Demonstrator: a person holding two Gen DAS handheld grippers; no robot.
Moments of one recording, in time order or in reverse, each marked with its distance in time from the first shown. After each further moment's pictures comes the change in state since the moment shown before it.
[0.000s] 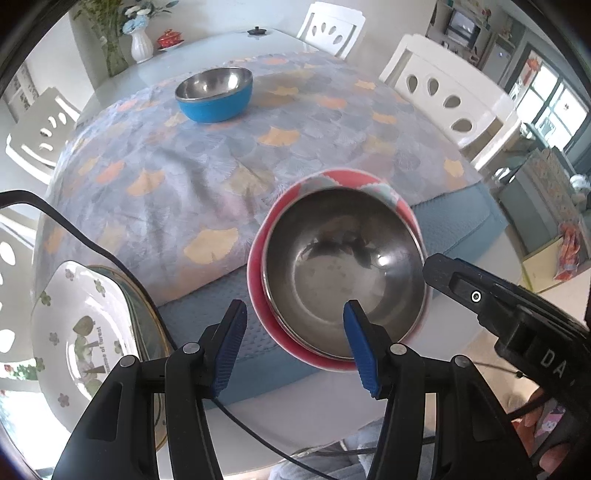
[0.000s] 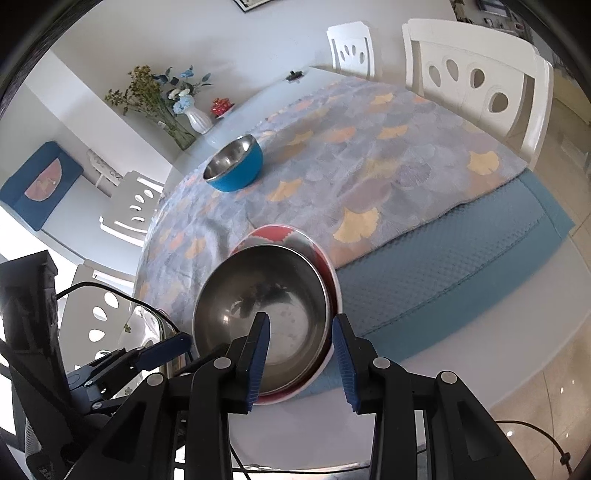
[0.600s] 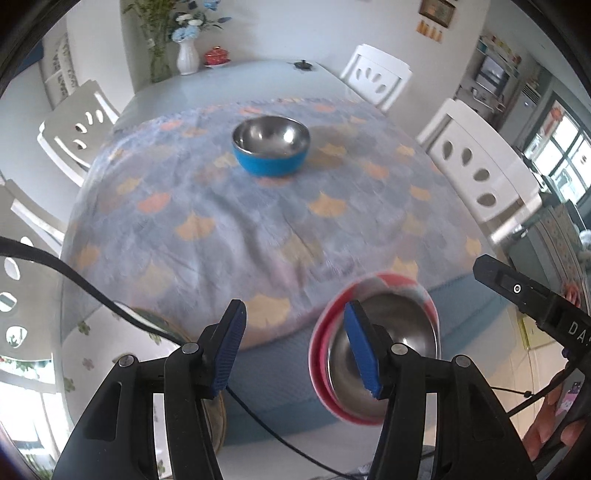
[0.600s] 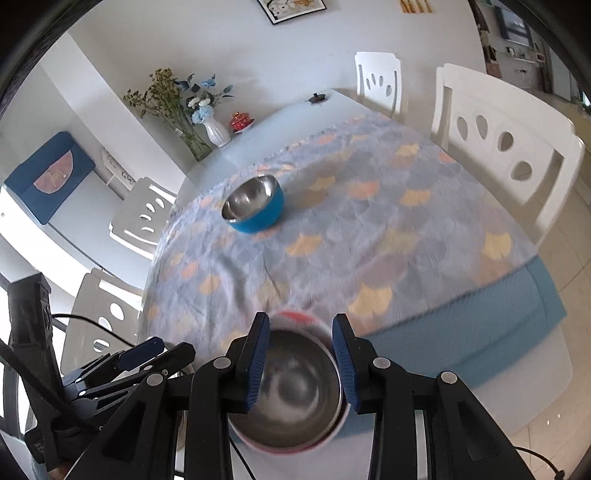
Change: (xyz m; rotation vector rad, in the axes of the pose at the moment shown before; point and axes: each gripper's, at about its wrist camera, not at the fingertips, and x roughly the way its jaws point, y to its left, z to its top) left arm -0.029 0.047 0.052 -0.147 -0.110 0.043; right arm -0.014 0.030 0.074 -0.115 -0.045 0.007
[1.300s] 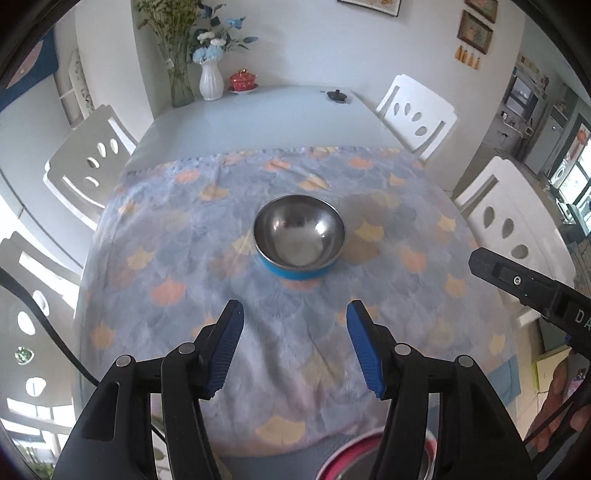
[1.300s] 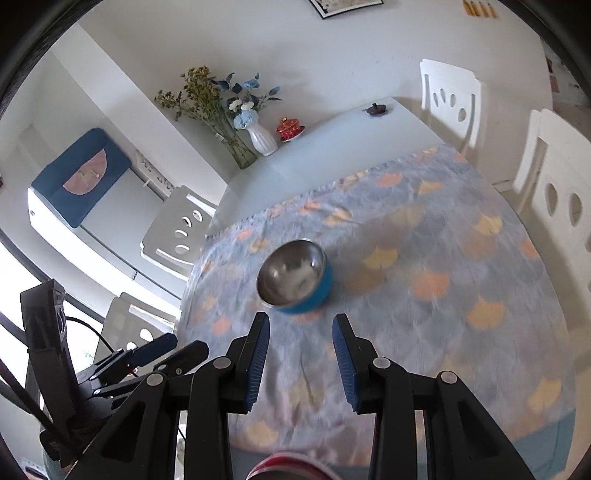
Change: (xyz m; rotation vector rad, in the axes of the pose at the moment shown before) left arm 0.034 0.008 0.128 -0.066 -0.049 0.106; right arm 0.078 0.007 0.153 -0.108 0.055 0.184
